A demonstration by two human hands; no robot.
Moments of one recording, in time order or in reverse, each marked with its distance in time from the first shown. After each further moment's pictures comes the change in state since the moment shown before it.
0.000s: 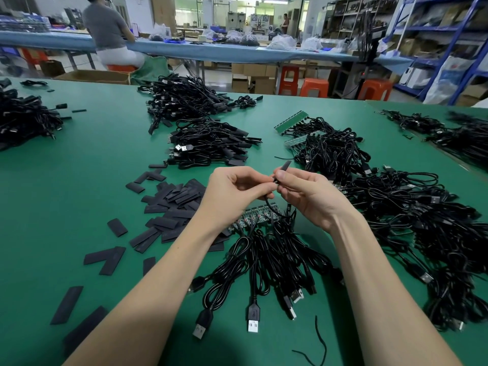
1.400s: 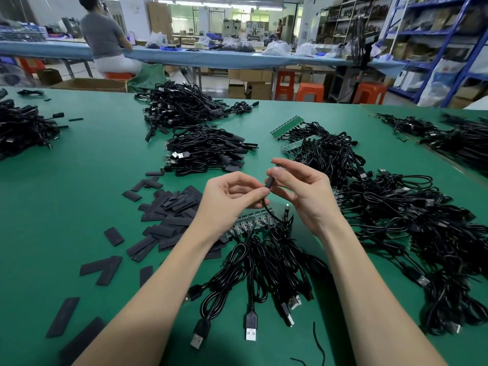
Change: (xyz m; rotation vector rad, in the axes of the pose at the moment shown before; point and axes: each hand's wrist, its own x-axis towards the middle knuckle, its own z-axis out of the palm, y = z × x) left_hand -0.001 -0.007 -0.001 -0.113 0.058 -0.092; right_hand -0.002 0.006 0.015 -0.037 0.113 -0.344
